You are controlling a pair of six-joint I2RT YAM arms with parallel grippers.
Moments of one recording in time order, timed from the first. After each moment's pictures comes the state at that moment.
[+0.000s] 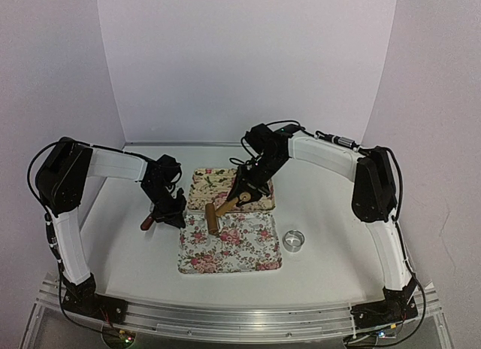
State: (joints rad) left arm -0.51 1.92 1.21 -0.69 0.35 -0.53; right arm 0.72 2.33 2.12 -1.04 -0.62 0.80
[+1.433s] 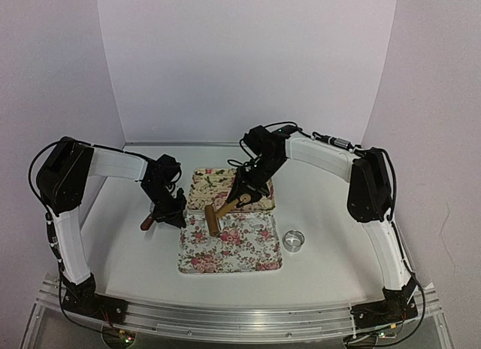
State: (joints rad) left arm -0.50 1.93 1.22 -0.68 0.37 -0.55; right arm 0.71 2.39 2.17 -1.08 -0.61 0.72
